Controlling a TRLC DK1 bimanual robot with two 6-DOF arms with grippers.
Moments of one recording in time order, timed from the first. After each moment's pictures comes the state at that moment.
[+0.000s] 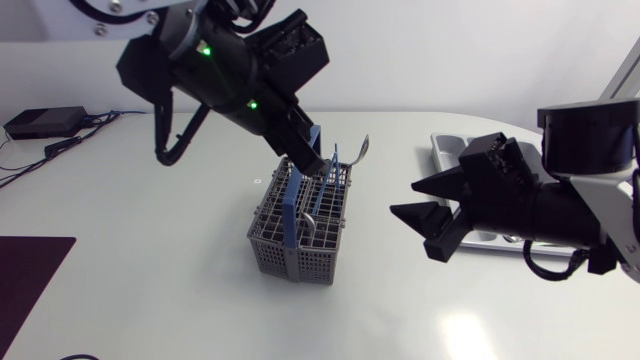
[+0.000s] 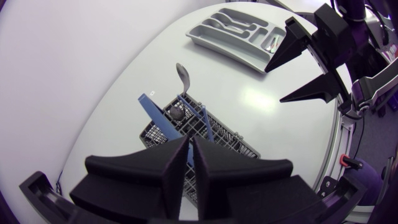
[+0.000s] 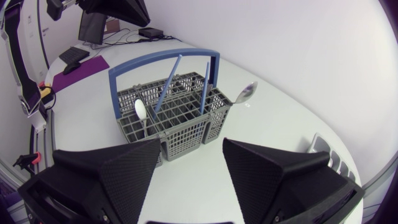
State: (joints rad) left arm -0.73 1.59 1.57 -0.84 -0.06 0.34; right arm 0.37 1.04 0.66 -0.20 -0.33 -0.29
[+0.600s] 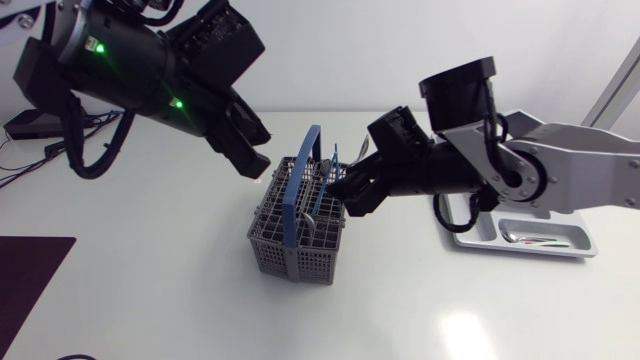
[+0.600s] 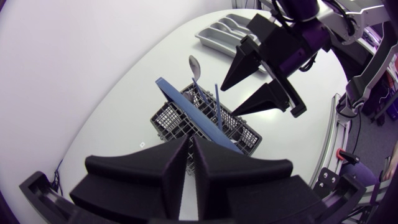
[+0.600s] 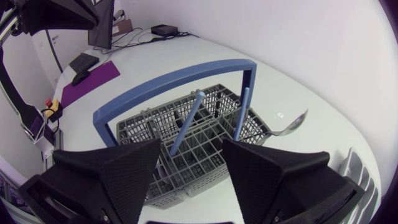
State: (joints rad) left arm -0.64 1.41 1.43 -0.84 -0.01 0.35; right arm 0.52 1.46 0.93 -0.10 -0.33 -0.15
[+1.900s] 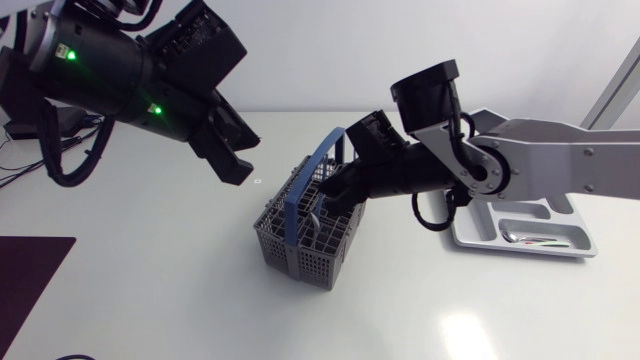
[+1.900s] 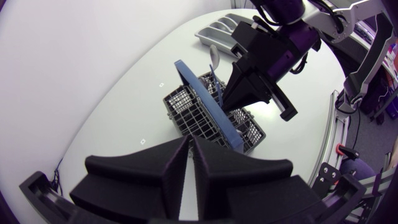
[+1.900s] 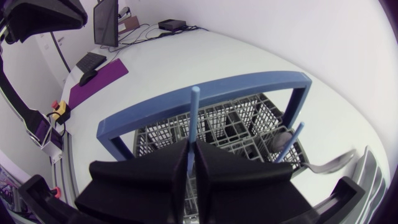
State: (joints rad) left arm -0.62 1.36 1.39 -0.84 0.02 0.37; right arm 0.56 1.54 0.99 -0.11 -0.36 -0.10
